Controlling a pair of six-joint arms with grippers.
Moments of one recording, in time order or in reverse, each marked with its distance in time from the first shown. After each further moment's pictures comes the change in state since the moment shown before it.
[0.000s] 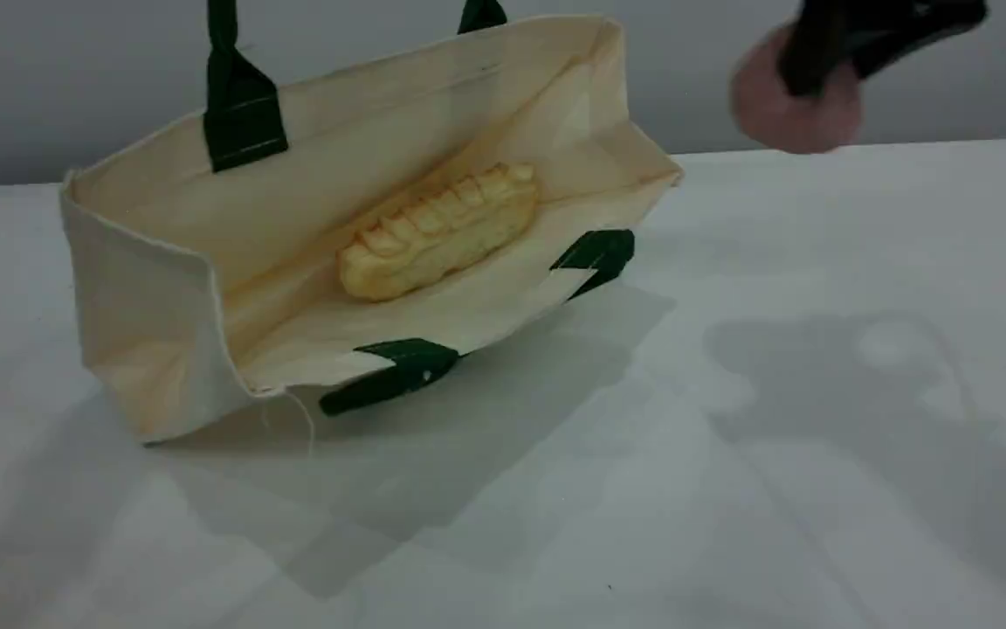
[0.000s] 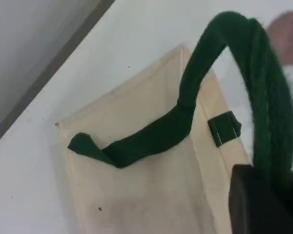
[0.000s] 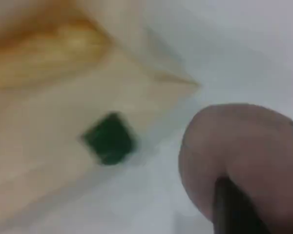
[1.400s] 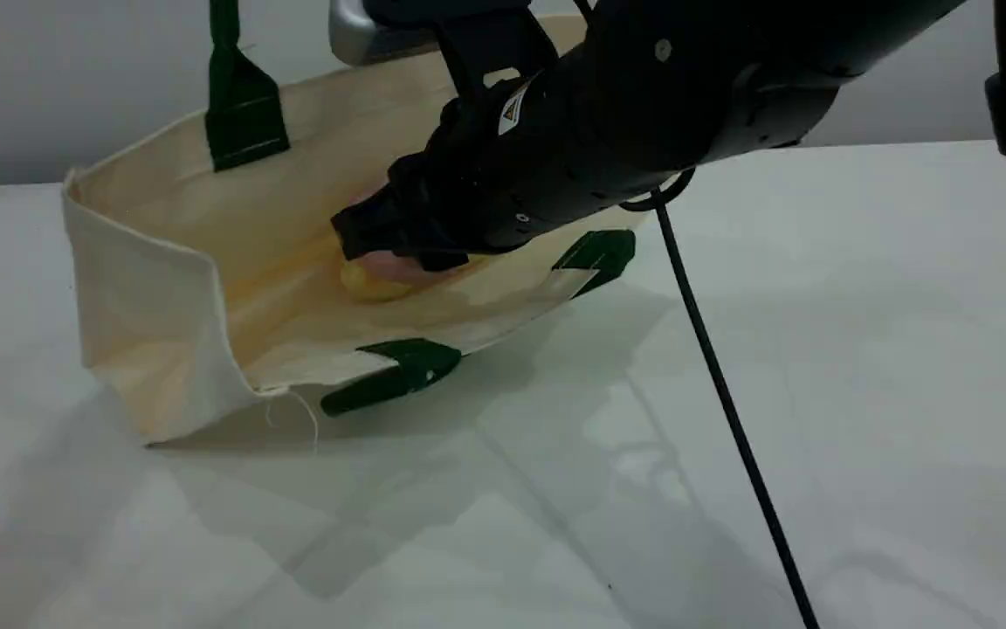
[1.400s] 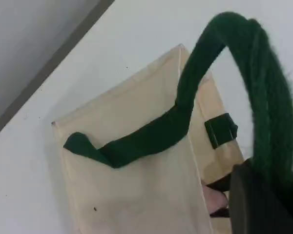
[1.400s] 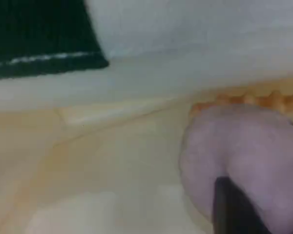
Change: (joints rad) left arm 0.000 0.000 0.000 -0.007 0.000 -0.023; right arm 0.406 0.403 -0.035 0.024 -0.696 -0.005
